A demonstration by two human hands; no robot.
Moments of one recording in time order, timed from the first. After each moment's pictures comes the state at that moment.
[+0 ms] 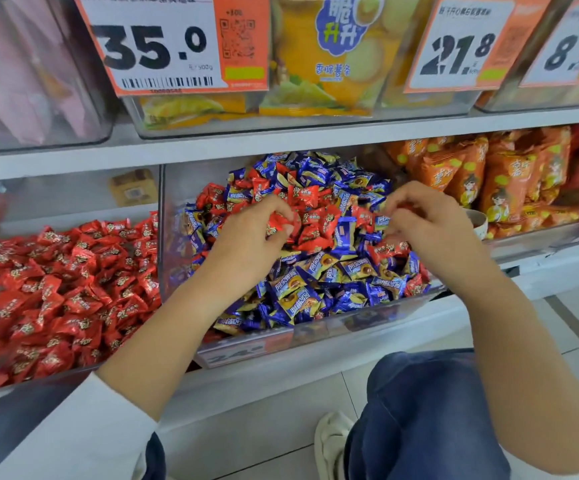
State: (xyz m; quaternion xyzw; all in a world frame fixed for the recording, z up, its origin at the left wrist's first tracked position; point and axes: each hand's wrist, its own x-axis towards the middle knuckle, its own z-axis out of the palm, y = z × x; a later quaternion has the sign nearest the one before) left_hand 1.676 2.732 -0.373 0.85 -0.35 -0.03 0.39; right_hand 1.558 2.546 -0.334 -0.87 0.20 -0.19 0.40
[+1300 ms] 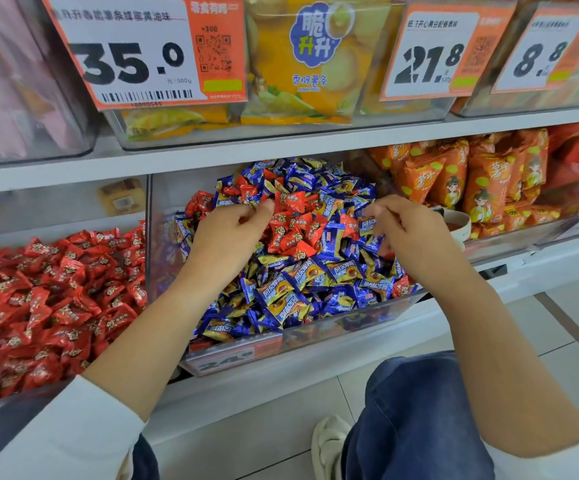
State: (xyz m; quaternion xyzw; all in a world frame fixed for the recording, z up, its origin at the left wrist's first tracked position) left_hand 1.680 2.729 -0.362 0.87 -0.21 -0.08 0.44; right_hand 1.561 2.536 -0.348 -0.92 0.21 -0.17 0.28
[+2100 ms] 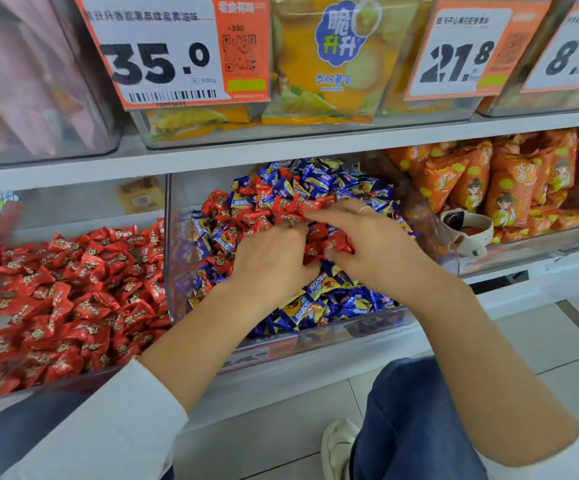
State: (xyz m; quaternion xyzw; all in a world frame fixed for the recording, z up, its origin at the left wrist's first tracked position) left_hand 1.664 2.708 -0.374 0.92 -0.38 0.02 0.12; right_hand 1.588 2.577 -0.352 -0.98 0.04 -0.09 0.19
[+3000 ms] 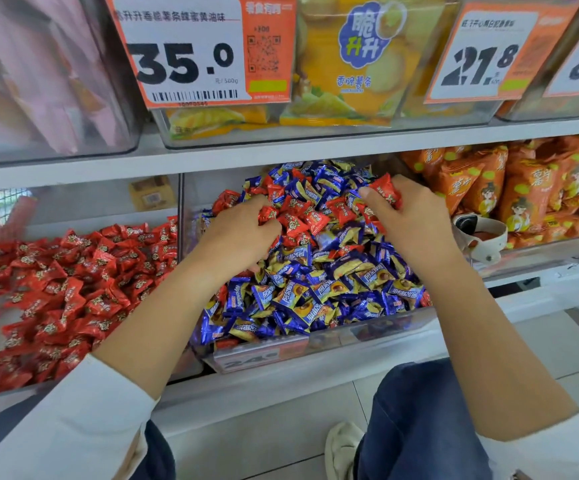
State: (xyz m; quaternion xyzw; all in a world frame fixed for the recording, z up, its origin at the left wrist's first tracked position) left_hand 1.702 2.743 -0.357 0.90 -0.24 -0.13 0.33; right_hand 1.606 2.549 -0.353 -0.91 0.20 -0.24 0.25
